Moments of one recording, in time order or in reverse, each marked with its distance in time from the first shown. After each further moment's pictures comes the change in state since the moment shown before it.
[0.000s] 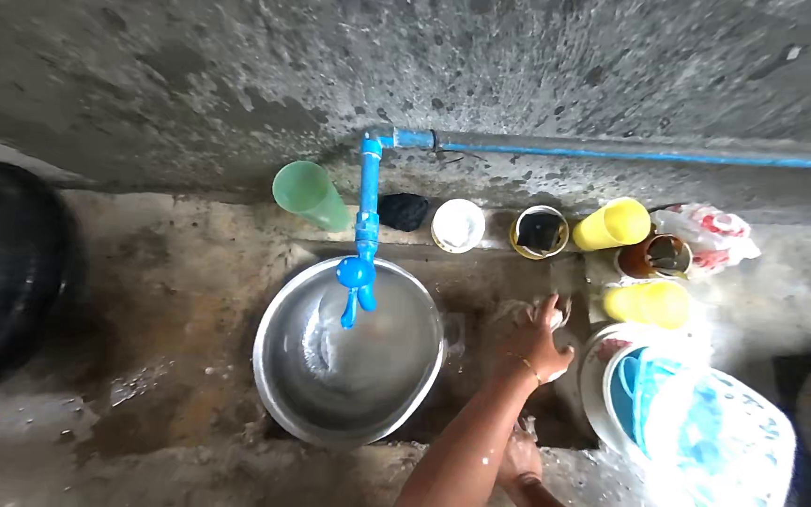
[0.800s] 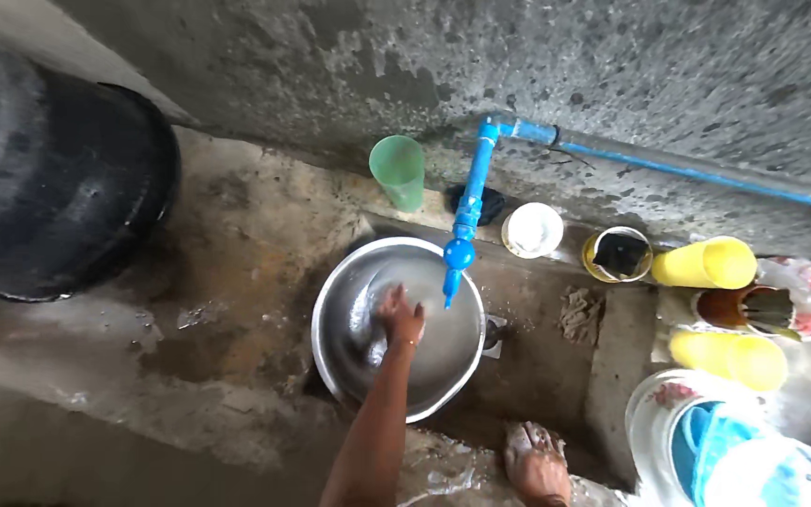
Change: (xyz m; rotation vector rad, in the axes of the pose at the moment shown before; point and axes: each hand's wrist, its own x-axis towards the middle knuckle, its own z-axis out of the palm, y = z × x) left_hand -0.037 -0.273 -0.083 -0.059 0.775 -0.470; right_hand 0.013 0.008 0.037 -0.091 0.477 -0.156
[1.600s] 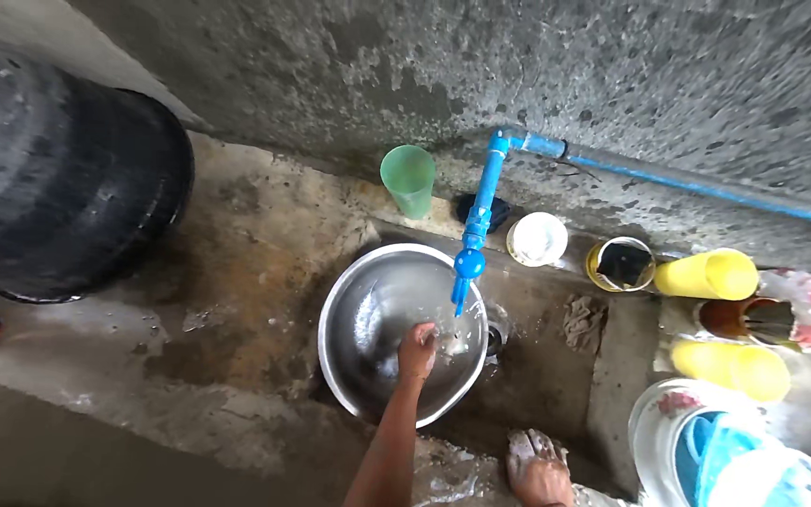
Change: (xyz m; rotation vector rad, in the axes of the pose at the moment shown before) left_hand -0.045 -0.009 0.008 -0.412 -0.156 -0.013; right_hand 0.001 0.001 0.002 -0.007 -0.008 0.013
